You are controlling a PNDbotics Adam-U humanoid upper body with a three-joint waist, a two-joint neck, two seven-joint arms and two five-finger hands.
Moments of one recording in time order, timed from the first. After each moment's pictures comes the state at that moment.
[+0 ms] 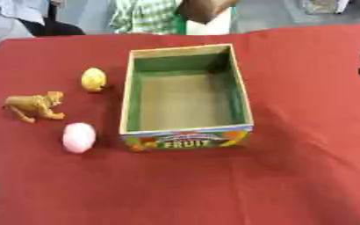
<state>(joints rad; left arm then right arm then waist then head) -0.17 0.31 0.05 -1.99 -0.19 -0.13 0.75 -0.19 -0.54 -0.03 -1.98 -0.25 -0.11 -0.05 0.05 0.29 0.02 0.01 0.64</state>
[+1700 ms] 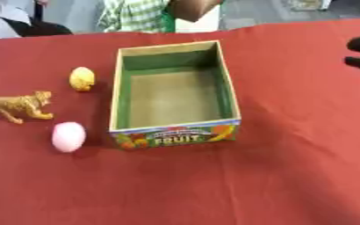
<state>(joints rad) -0.27 0.53 0.05 -1.99 -0.25 0.01 0.66 -0.19 -0.54 -0.02 -1.98 -0.25 -0.12 -0.05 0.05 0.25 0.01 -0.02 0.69</state>
